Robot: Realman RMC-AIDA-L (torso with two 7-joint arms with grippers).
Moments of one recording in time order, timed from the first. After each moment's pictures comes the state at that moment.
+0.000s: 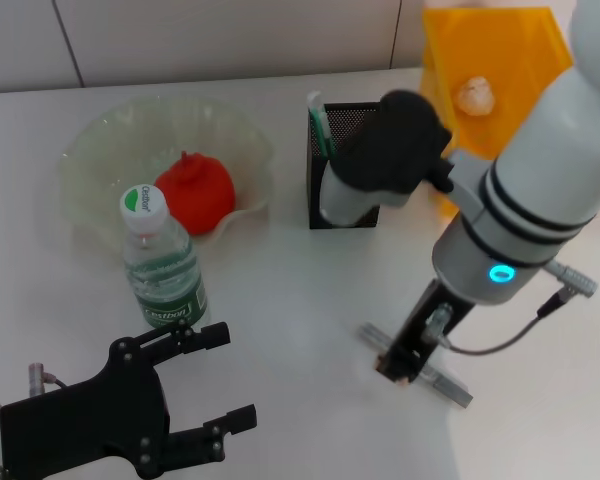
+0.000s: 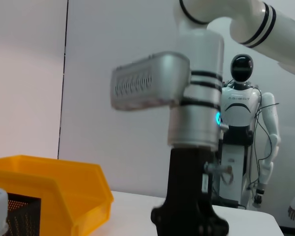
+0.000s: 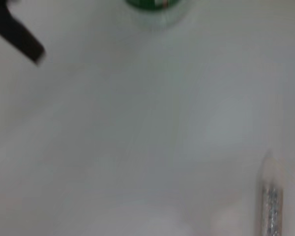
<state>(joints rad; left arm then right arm) -0.31 -2.05 1.08 0.37 1.56 1.75 -0.79 0.65 2.09 -1.73 -1.45 -2.51 -1.69 2.88</state>
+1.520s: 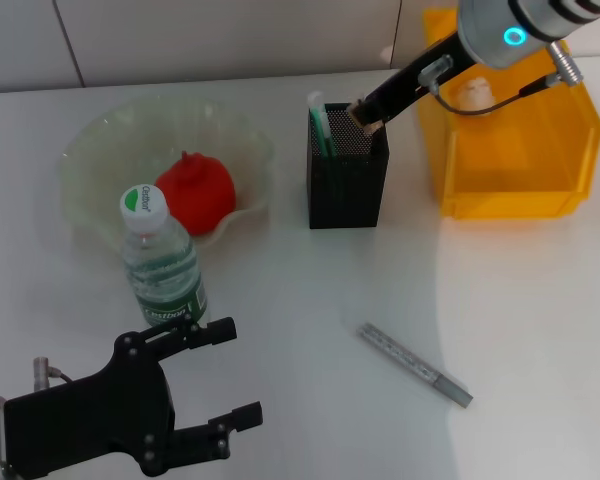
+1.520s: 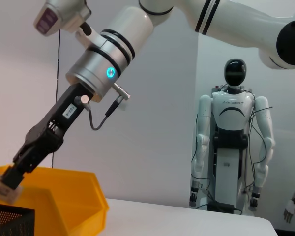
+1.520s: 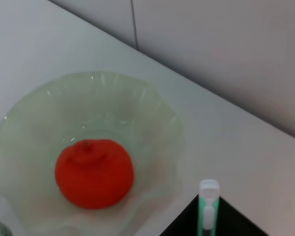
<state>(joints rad) -0.33 -2.06 1.08 0.37 1.55 1.76 -0.79 0.88 2.07 -1.16 -1.16 -2.61 -1.38 2.56</state>
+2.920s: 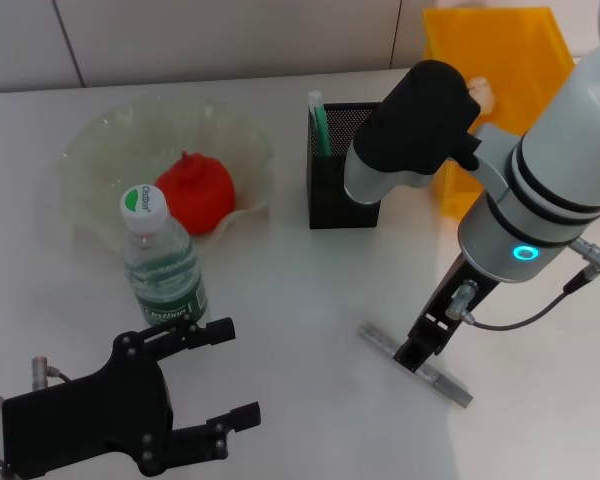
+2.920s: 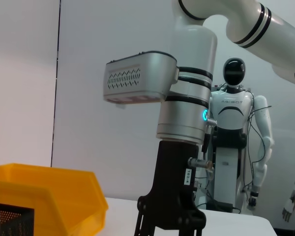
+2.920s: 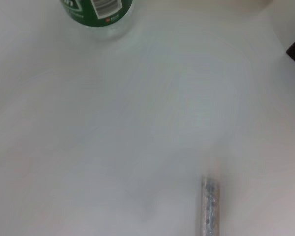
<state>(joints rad) -0.33 -2.05 1.08 0.38 1.56 1.77 -0.79 0.64 2.09 -1.70 -1.50 -2.63 -1.72 2.87</state>
